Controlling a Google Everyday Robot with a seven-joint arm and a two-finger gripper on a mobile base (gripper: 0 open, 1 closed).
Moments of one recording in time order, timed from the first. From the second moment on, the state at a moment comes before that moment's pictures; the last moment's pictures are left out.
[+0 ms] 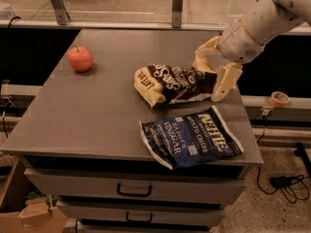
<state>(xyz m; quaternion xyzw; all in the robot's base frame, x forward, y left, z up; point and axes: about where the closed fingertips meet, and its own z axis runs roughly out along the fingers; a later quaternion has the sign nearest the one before) 0.601 -0.150 0.888 -0.74 0.61 0.10 0.26</state>
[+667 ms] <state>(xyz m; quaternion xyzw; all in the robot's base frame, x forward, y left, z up) 0.610 -0.164 0.902 -0.70 0.64 0.10 0.31</state>
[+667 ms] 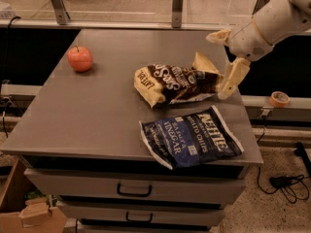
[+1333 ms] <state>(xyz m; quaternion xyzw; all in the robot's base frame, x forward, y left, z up) 0.608 -0.288 1.028 -0.49 0.70 0.02 0.52</state>
